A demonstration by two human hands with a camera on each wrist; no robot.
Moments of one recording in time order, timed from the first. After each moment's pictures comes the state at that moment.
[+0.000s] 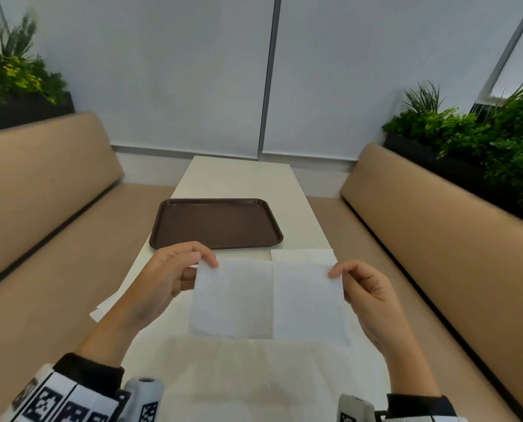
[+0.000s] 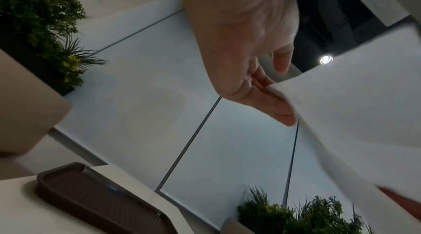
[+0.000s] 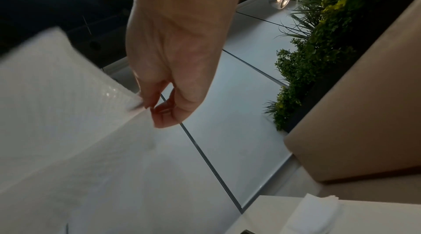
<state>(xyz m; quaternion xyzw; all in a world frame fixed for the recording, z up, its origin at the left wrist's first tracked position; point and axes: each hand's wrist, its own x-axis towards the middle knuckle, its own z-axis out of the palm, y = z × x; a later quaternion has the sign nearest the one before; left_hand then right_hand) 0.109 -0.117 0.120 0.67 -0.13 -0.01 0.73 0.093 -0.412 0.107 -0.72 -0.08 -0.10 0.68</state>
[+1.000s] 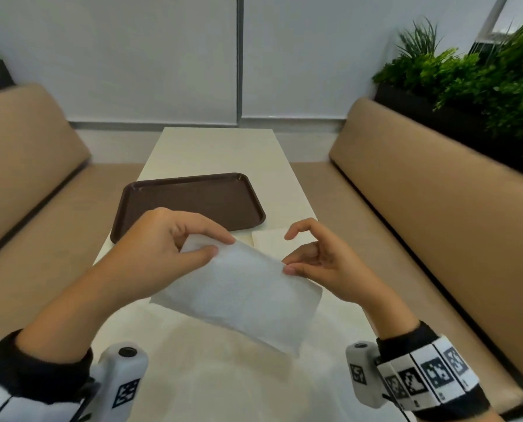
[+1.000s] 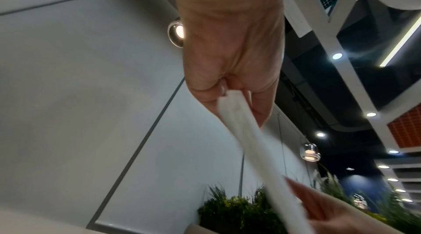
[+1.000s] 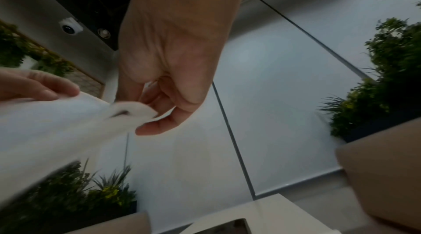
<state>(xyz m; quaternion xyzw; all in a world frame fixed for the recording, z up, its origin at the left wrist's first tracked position) 0.158 -0.168 0.165 0.85 -0.21 0.01 0.48 0.171 -0.435 0.107 -0.82 -0.20 0.04 0.54</state>
